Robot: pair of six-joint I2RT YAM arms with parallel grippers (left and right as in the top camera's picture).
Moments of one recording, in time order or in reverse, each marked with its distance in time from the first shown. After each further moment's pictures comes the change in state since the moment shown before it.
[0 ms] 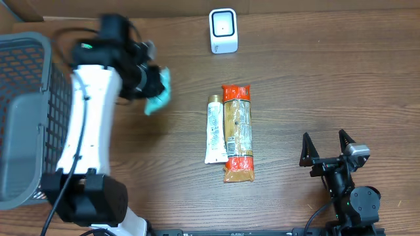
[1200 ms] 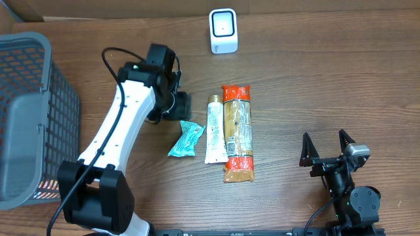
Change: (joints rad) left arm -0.157 -0.028 -0.256 0.150 -0.119 -0.088; right arm 0.000 0.000 0.000 0.001 0.000 0.000
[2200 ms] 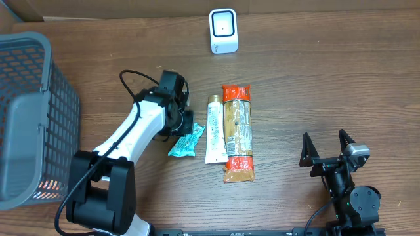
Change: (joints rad) left arm -0.040 0.000 -0.330 0.360 -0.003 -0.016; right arm 0.000 0.000 0.000 0.000 0.000 0.000
